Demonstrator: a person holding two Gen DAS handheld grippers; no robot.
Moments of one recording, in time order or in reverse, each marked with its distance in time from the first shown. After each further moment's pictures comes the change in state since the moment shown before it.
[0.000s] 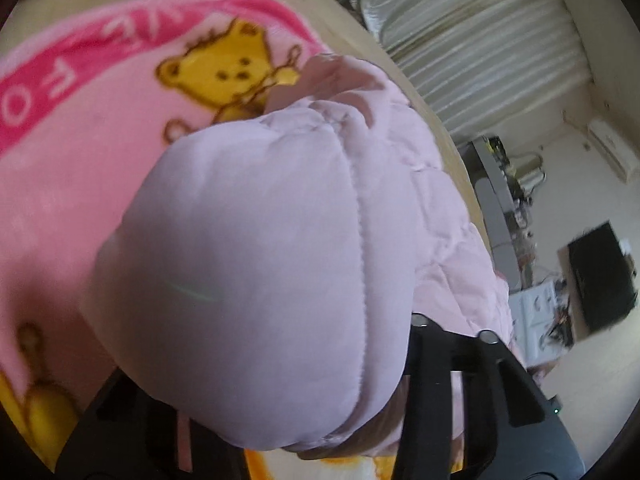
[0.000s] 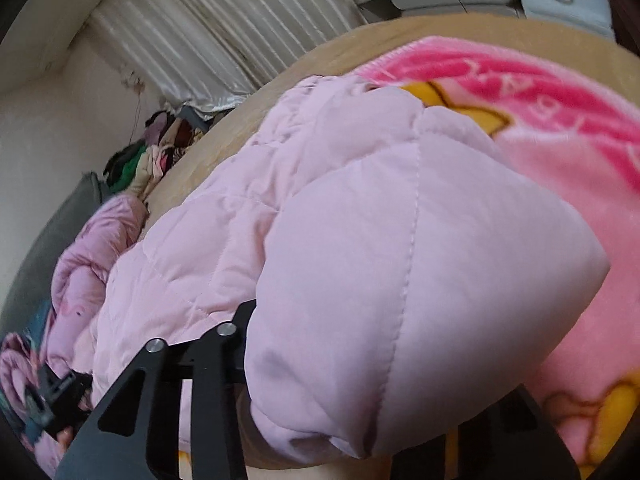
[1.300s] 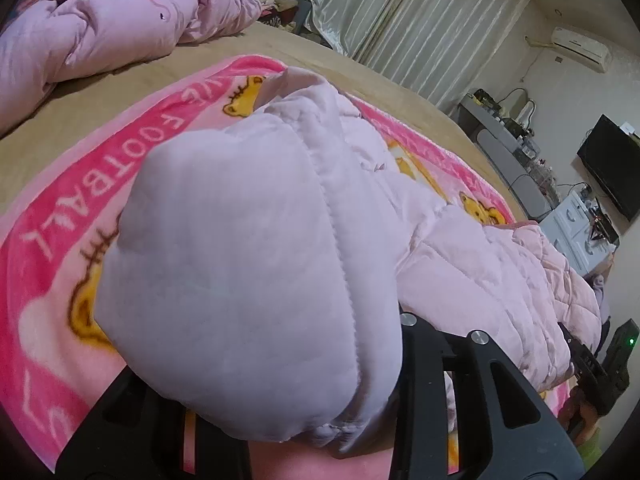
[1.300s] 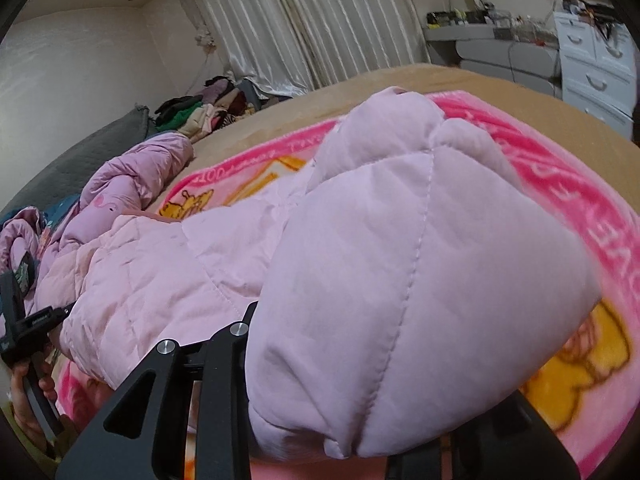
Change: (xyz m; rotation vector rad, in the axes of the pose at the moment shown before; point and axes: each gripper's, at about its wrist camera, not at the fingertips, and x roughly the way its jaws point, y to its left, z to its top) left arm -0.156 0.012 -0.124 0.326 -0.089 0.137; right arm -0.176 0.000 -0.123 -0.268 -0.025 0.035
